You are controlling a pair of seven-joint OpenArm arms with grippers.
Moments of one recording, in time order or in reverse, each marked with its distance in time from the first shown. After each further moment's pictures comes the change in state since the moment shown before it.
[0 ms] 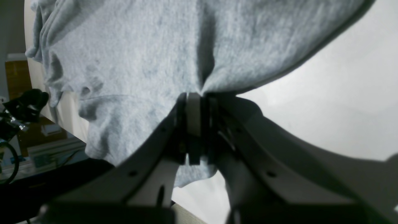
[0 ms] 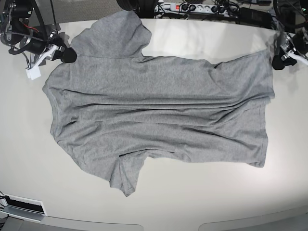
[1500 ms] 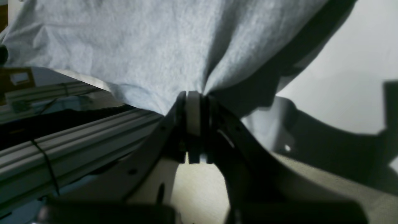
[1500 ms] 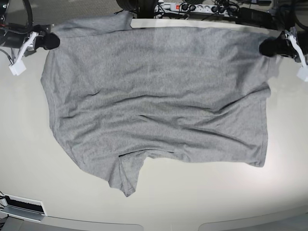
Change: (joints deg) left arm 11.8 -12.6 12.0 20.1 -24.0 -8.7 21.5; right arm -9.2 9.2 -0.2 17.1 13.0 -0.4 -14.4
